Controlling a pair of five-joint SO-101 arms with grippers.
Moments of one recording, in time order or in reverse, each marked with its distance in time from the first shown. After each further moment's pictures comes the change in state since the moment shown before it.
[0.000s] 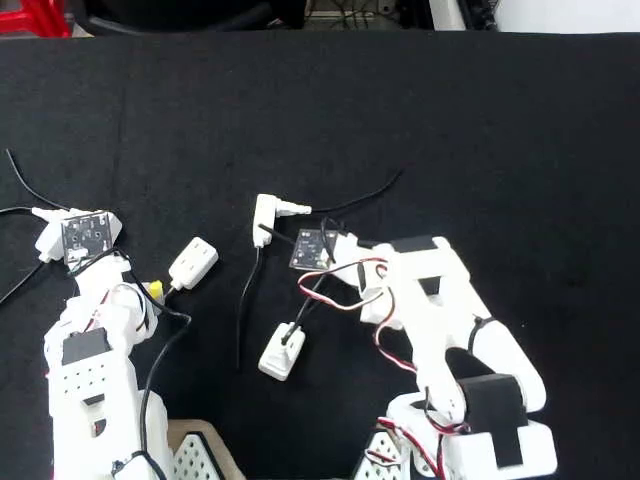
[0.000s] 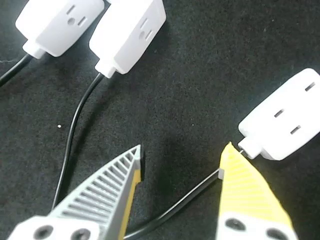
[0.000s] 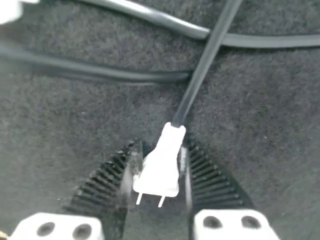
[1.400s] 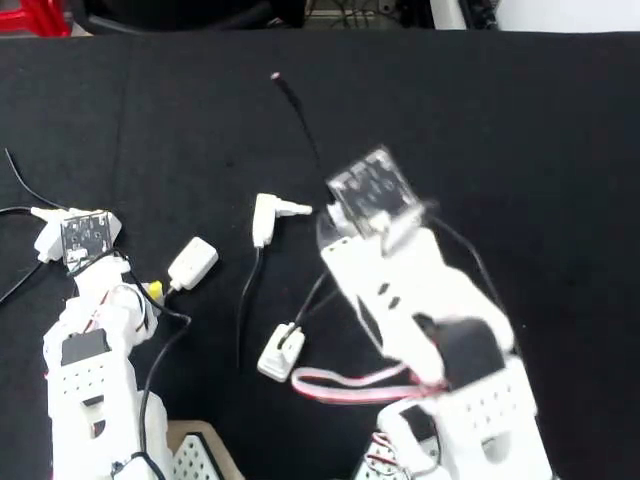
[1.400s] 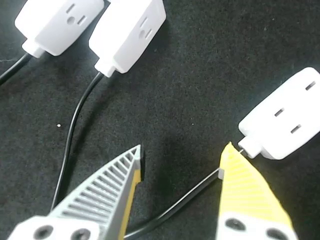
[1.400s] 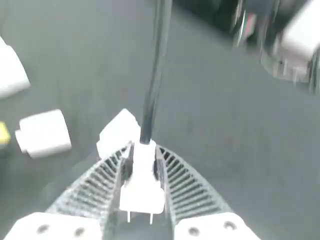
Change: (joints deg) left arm 0.0 0.0 0.1 0.0 0.0; right arm -14.5 -52.4 -9.8 6.9 -55.6
